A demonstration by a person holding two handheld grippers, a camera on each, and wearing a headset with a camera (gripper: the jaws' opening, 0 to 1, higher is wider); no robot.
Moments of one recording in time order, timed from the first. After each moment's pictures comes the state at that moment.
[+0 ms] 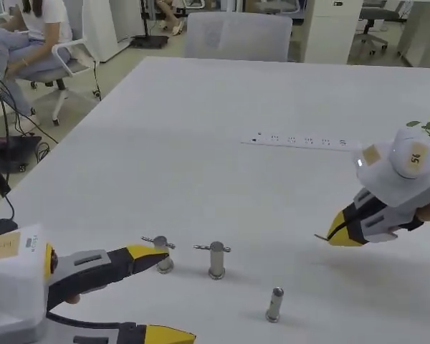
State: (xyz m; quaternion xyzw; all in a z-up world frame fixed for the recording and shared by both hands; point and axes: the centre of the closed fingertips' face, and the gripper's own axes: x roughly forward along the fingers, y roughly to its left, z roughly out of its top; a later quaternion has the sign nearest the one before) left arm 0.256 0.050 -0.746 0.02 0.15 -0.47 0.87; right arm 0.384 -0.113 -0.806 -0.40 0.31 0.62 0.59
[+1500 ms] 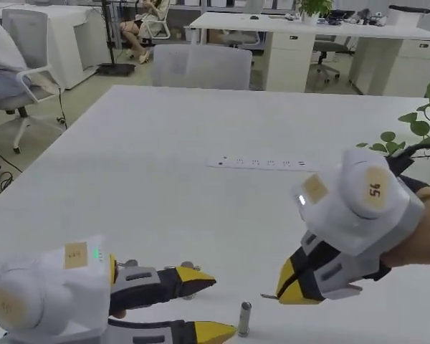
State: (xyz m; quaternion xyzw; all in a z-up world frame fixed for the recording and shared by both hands) left arm 0.266 -0.023 -0.737 0.05 0.13 -0.53 0.84; right arm 0.277 -0.071 -0.757 -0.42 0.30 0.66 0.55
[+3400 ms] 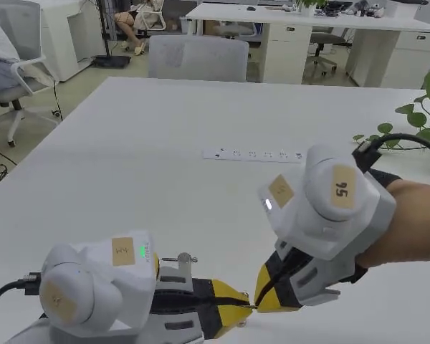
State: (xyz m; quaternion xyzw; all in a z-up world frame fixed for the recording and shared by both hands) left arm 0.257 -0.051 -0.744 0.11 0.13 -0.57 0.81; right arm 0.252 -0.052 -0.757 -0.43 0.30 0.68 0.51
